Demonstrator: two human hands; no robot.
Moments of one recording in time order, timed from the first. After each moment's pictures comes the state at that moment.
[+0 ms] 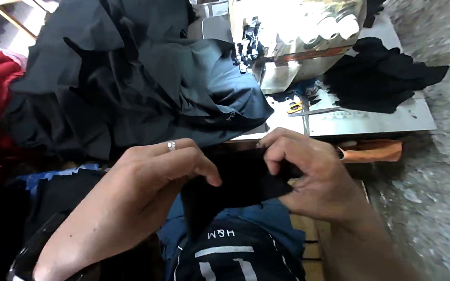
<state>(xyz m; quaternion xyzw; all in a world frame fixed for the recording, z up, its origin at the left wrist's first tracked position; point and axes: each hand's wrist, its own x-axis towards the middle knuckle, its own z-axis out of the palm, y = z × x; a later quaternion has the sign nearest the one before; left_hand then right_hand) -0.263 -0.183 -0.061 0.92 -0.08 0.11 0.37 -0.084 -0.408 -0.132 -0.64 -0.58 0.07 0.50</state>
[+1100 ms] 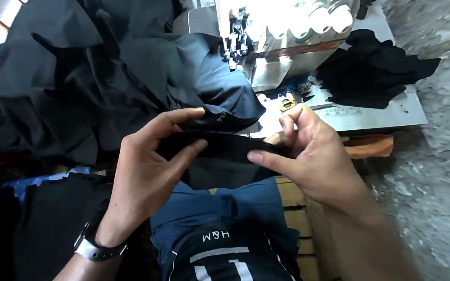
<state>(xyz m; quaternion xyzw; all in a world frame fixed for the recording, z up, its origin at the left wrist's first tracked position) -0.228 -0.197 -0.102 0.87 0.11 0.20 0.44 -0.072 -0.408 -0.138 -0.65 -0.32 0.24 0.65</state>
